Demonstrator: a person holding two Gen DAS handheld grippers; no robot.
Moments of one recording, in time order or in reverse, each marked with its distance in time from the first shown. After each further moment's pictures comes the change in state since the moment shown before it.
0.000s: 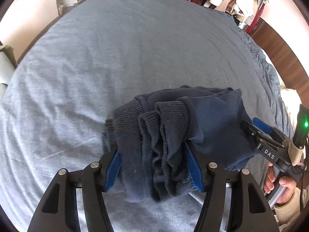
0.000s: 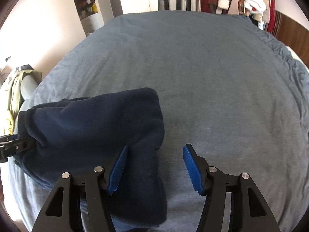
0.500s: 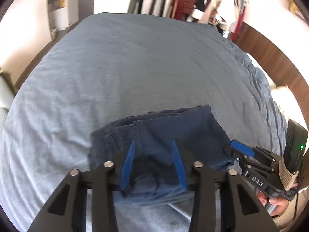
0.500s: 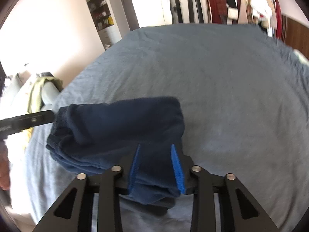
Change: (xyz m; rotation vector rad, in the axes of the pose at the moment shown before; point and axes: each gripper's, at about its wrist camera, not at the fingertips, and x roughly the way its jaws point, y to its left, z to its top) left arm -0.020 -0.052 0.006 0.106 -0.148 -0.037; right arm -0.034 -0.001 -0.017 0.022 -0.082 0.185
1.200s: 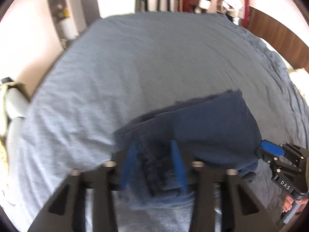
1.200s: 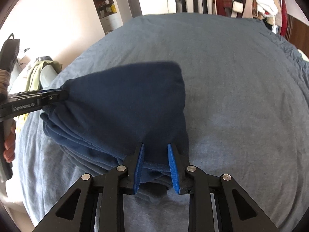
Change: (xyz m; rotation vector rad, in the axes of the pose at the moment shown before) left arm 0.003 0.009 -0.018 0.071 -0.025 0.213; right arm 0.018 0.010 -0.036 -0.071 0.056 -0.045
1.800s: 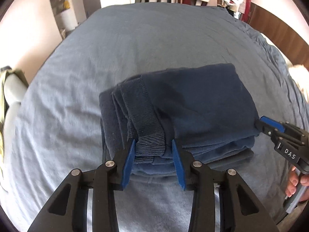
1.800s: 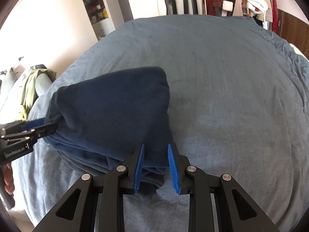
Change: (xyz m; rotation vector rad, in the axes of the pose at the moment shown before) left arm 0.009 -0.013 -0.050 -0.026 0.095 -0.045; right arm -0.006 -0.015 -0.001 0.061 -0.004 -0.018
